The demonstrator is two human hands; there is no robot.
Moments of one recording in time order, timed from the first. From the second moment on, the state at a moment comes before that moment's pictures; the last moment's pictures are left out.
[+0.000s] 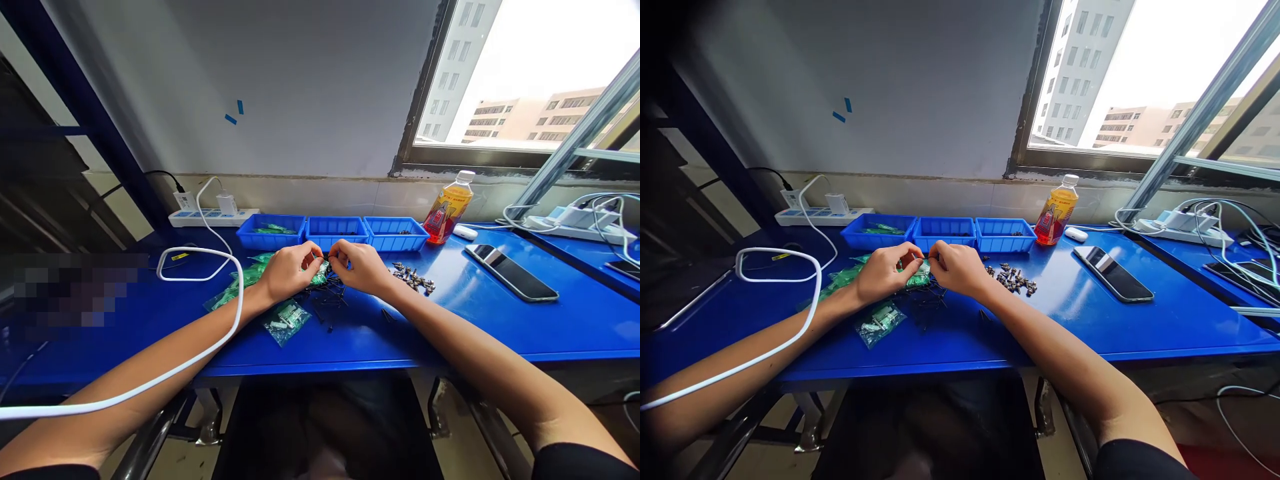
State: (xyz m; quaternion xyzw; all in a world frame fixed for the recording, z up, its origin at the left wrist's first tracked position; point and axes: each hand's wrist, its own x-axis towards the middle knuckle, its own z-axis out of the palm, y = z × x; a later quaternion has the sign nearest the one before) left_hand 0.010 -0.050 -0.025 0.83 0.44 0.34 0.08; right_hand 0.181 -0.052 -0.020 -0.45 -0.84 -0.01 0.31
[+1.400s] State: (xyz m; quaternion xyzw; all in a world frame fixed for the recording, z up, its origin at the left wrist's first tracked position) left_hand 0.011 -0.055 -0.021 0.86 0.40 0.30 0.10; right_hand 0.187 -0.053 -0.009 -0.39 -0.87 -0.05 0.30
